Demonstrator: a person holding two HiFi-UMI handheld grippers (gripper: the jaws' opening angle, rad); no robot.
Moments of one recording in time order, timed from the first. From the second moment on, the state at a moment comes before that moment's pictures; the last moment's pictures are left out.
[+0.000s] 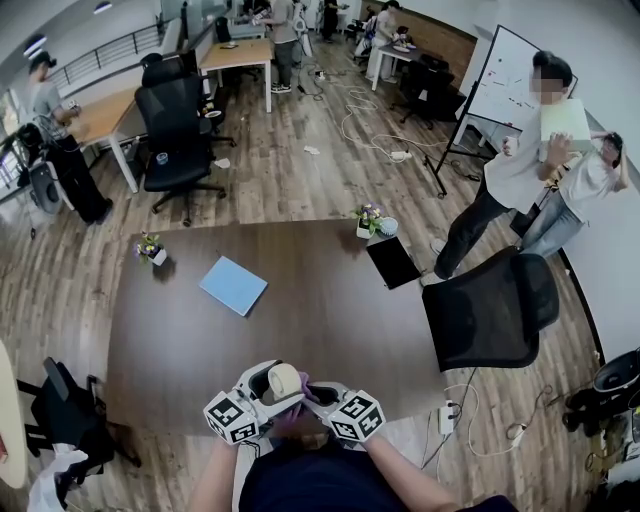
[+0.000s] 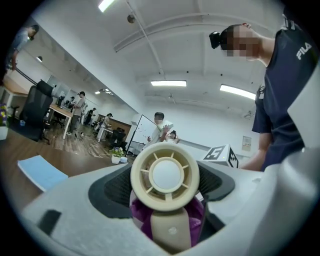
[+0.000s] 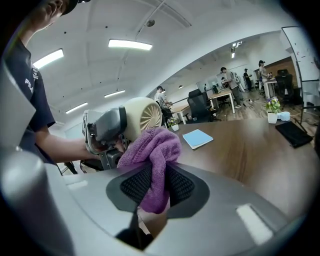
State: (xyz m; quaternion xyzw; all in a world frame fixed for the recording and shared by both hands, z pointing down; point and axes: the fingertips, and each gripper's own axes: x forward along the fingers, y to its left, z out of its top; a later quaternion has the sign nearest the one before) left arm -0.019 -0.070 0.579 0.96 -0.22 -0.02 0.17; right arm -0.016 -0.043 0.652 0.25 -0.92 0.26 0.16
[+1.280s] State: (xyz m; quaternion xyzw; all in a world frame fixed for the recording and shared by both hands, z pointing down) left arm -0.024 -0.089 0.560 0.95 -0.20 -0.08 0.21; right arm -0.034 -0.043 0.677 0.22 -0.91 0.31 0.17
